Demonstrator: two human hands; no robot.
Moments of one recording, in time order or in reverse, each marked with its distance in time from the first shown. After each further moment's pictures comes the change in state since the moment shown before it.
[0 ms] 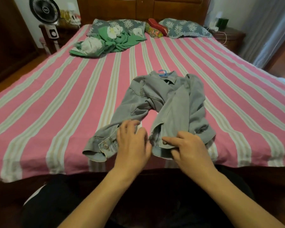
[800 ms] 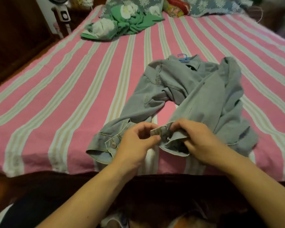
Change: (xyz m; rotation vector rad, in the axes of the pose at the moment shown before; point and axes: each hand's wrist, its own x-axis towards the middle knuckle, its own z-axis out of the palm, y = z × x) left_hand 0.015 -0.026 0.005 -1.128 -0.144 -0.561; right_hand 0.063 0.026 0.042 0.378 -0.321 -0.183
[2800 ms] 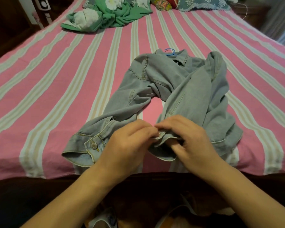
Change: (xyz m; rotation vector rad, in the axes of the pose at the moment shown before) left_hand 0.001 0.012 0.004 0.816 -0.157 0.945; right_hand -0.023 -0.024 -0.003 0.053 0.275 -0.119
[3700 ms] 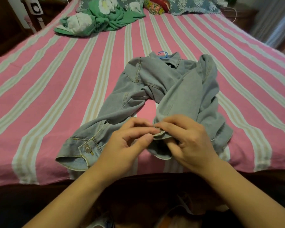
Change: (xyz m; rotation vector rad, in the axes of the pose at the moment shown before) left_hand 0.000 0.003 0.009 -0.700 -0.049 -0.448; right_hand -0.001 0.007 -0.010 -0.235 0.110 -0.126
